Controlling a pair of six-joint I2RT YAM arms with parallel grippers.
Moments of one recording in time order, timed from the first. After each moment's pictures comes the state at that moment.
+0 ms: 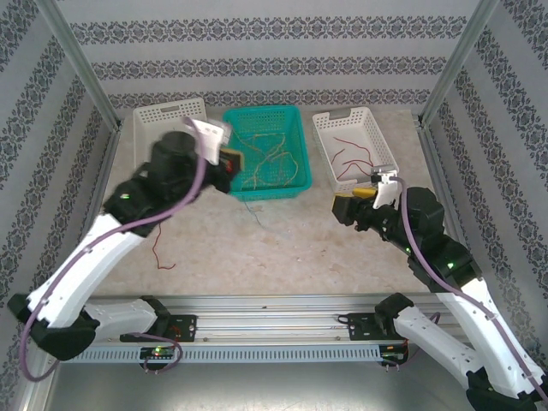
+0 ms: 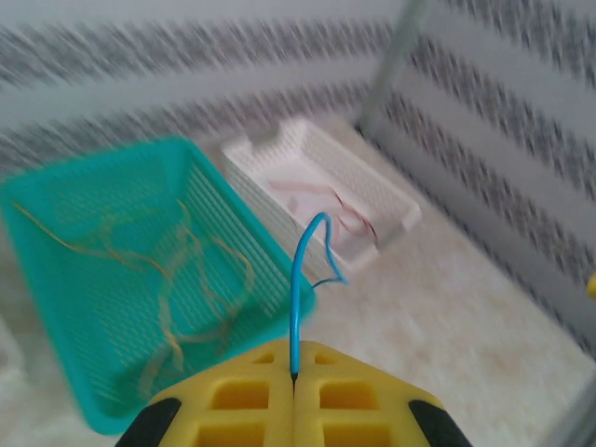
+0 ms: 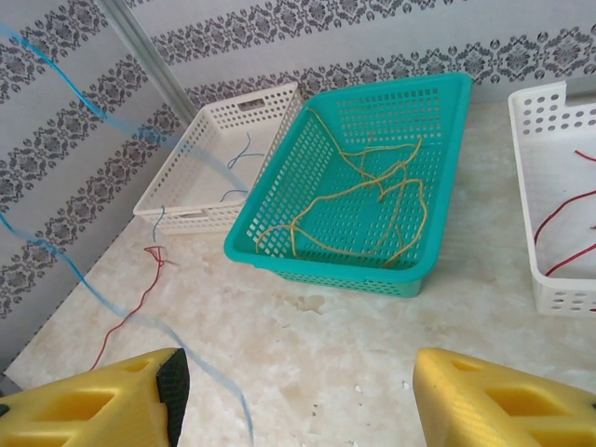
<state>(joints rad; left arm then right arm) -0.60 1.16 1.53 -0.69 -0.02 -0.23 0.50 0.68 0.98 -0.63 -0.13 0.38</state>
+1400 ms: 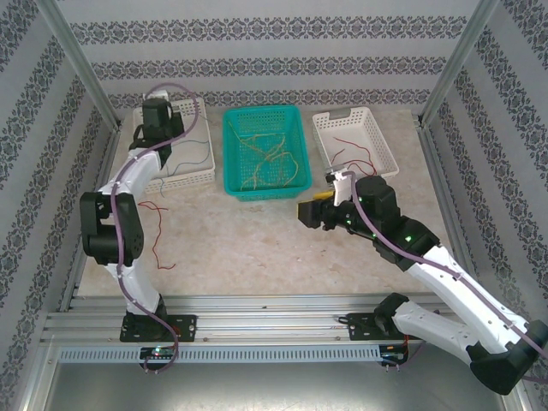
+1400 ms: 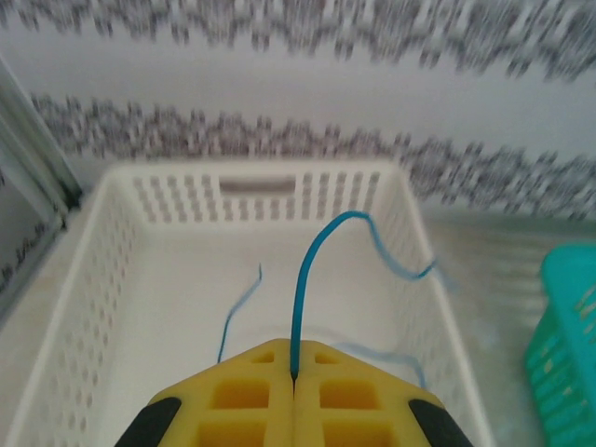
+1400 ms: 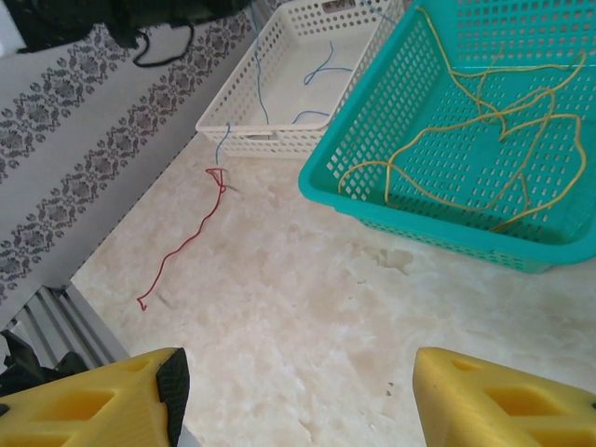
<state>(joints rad) 0.02 1.85 1.44 -0.07 -0.18 -0.13 0.65 0.90 0.93 -0.47 -0.23 0.39</state>
